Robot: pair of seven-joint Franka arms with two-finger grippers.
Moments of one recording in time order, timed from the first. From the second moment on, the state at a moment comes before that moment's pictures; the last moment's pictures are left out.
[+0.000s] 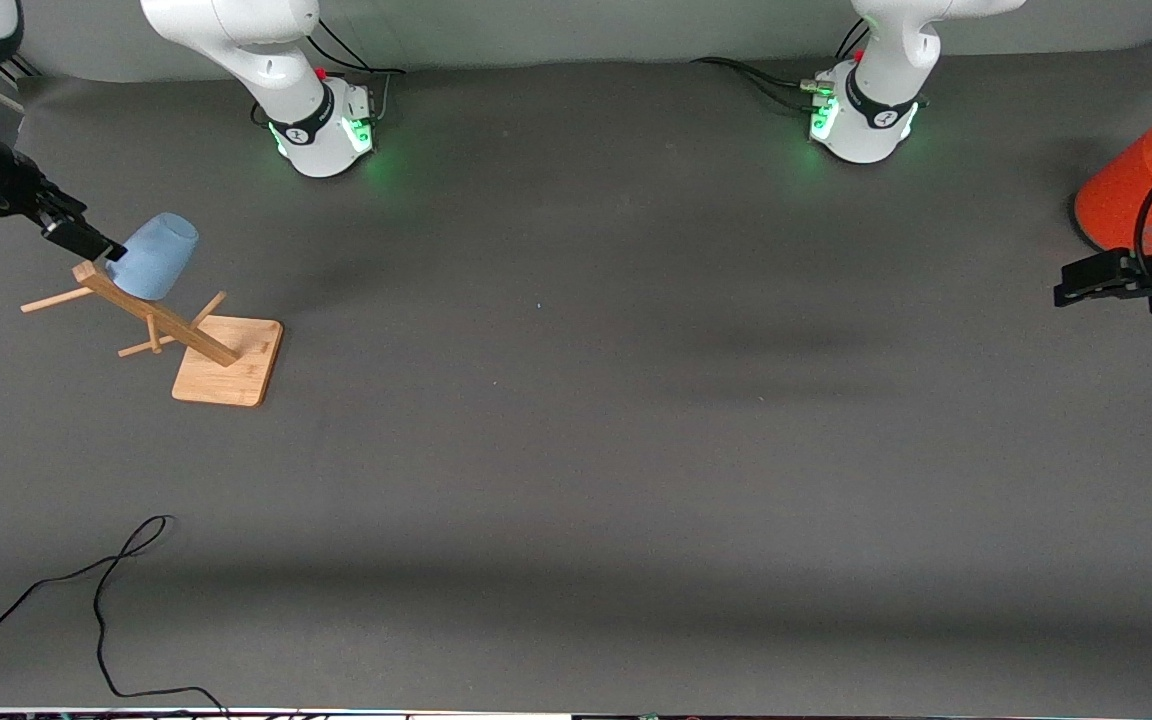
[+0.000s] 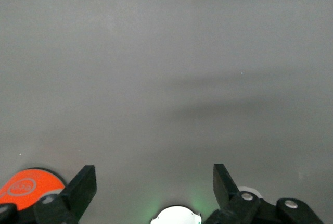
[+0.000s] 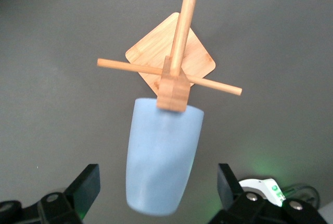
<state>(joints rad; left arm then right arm) 0.01 0.20 0.01 -1.30 -0.03 1.33 0.10 -0.01 -0.34 -0.18 -2.17 0.00 1.73 0.62</state>
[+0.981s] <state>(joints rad) 0.05 0.15 0.05 -1.30 0.00 1.28 0.10 -0.01 -0.33 -0.19 -2.33 0.02 1.91 0.62</state>
